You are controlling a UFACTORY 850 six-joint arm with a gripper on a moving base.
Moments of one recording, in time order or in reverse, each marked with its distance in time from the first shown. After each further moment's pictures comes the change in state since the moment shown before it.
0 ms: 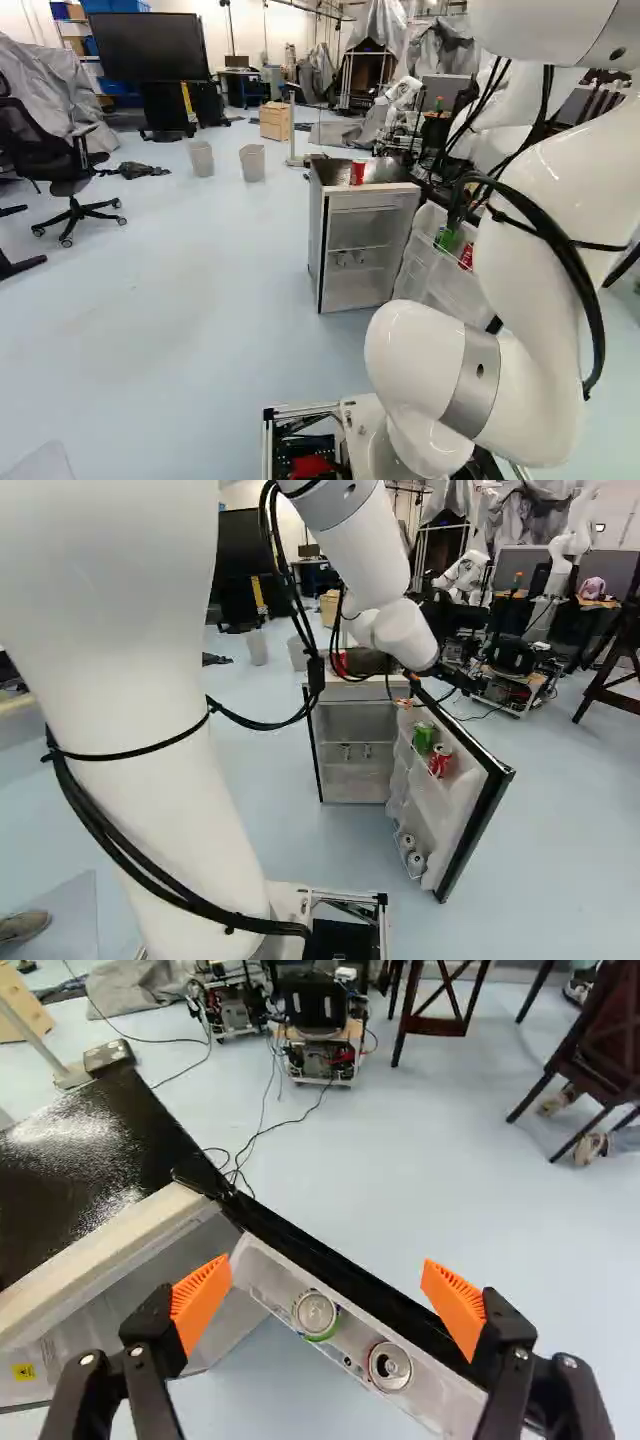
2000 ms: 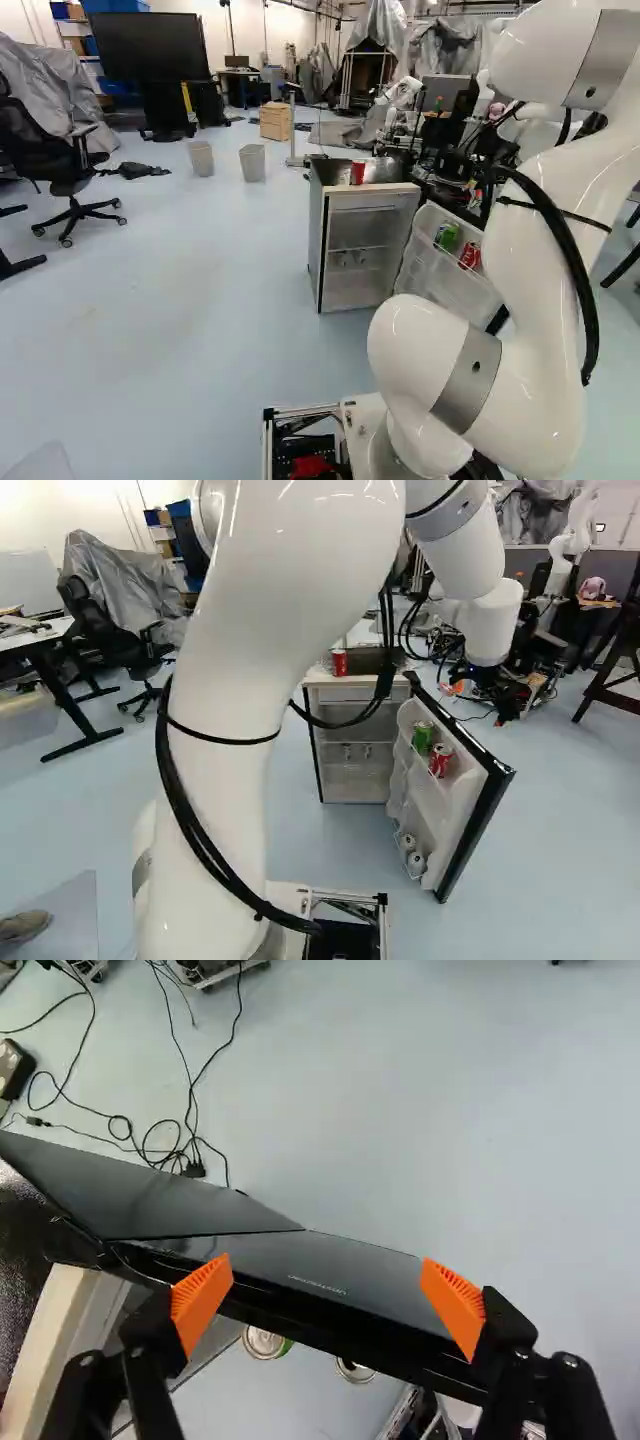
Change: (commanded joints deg) arm -10.0 -18.5 -25.7 12.5 -29.4 0.0
